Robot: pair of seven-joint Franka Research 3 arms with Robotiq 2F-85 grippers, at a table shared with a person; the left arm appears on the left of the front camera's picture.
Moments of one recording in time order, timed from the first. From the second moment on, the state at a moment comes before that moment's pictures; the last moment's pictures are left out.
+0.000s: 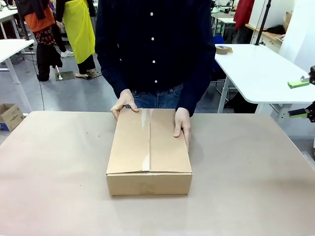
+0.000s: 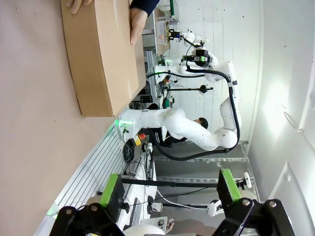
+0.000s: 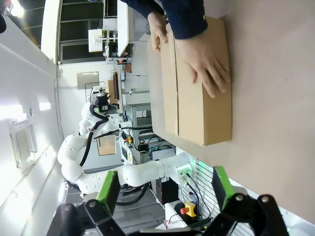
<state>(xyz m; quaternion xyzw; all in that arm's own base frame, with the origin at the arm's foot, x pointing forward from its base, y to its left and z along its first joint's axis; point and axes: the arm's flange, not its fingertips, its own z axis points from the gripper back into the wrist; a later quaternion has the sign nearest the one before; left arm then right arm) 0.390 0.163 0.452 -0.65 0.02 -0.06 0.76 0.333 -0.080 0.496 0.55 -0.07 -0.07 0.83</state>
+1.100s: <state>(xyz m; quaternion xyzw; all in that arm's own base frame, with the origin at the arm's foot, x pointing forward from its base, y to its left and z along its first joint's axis) 0.440 -0.095 0.417 -0.45 -0.02 -0.45 0.77 0.353 0.170 0.474 0.49 -0.19 0.34 0.78</state>
